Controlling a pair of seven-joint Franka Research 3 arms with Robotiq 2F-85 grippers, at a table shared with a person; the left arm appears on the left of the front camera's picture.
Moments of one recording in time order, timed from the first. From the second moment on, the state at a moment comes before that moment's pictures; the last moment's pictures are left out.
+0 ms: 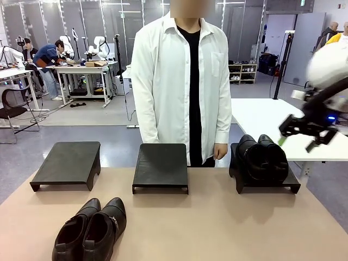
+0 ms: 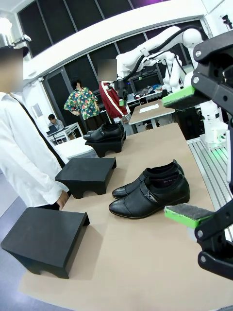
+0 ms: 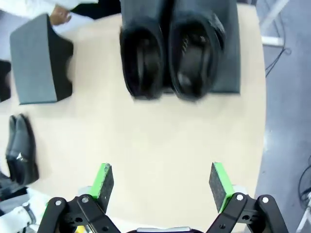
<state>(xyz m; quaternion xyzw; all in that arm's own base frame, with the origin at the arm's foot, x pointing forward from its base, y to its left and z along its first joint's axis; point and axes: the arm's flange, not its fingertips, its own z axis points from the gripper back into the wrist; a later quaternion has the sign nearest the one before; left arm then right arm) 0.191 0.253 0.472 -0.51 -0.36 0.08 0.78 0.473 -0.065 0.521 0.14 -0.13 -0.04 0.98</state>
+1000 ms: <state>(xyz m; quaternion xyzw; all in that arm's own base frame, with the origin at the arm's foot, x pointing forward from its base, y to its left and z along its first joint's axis) 0.191 0.253 0.472 -0.51 -0.36 0.08 0.78 0.205 -0.287 0.383 0.59 -0.11 -0.13 0.79</state>
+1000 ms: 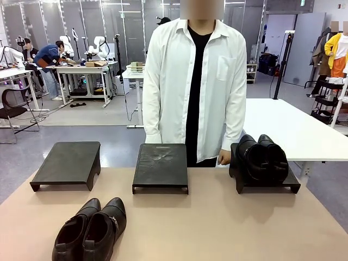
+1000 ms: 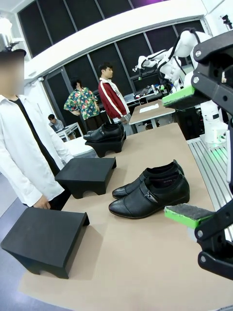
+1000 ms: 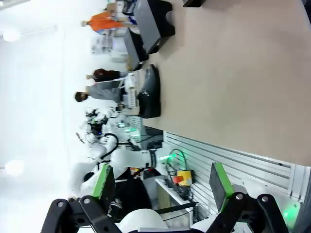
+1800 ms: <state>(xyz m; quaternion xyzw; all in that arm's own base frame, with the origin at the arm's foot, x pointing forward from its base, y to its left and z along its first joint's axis) 0.191 0.253 0.472 -0.51 -0.36 0.08 0.78 0.205 -0.301 0.341 0.62 -0.11 -0.15 0.76</state>
